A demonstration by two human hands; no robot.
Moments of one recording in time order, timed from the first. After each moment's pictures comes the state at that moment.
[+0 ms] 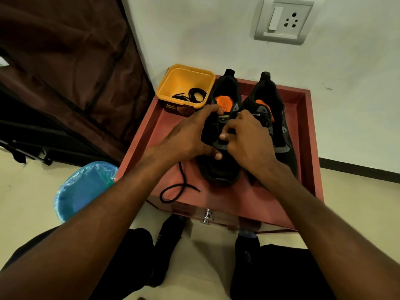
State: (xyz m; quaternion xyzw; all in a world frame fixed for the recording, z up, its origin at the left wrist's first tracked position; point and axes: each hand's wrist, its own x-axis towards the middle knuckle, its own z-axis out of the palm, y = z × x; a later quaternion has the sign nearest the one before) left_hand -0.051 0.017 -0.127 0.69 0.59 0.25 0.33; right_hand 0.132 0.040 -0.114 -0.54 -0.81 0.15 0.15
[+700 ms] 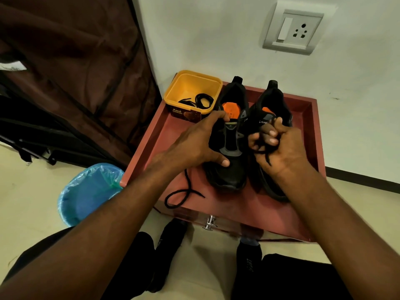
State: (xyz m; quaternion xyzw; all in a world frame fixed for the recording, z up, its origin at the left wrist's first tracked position) left_hand -0.052 0.020 -0.131 0.68 0.60 0.25 0.33; right_hand 0.145 0.047 -0.096 -0.43 -0.14 0.73 0.51
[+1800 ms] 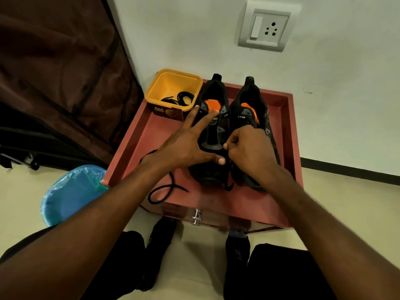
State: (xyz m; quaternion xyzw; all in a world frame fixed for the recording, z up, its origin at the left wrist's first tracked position) left_hand -0.028 0.016 -0.137 0.71 0.62 0.18 0.28; right_hand 0.162 0.028 -0.099 -0.60 -0.76 0.22 0.12
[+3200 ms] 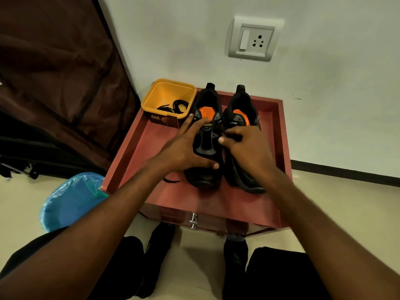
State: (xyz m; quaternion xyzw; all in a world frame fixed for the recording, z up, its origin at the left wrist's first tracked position) left_hand -0.026 0.019 -0.137 0.70 0.62 0.20 0.30; right_hand 0.178 0.033 -0.099 -0.56 -0.72 0.31 0.27
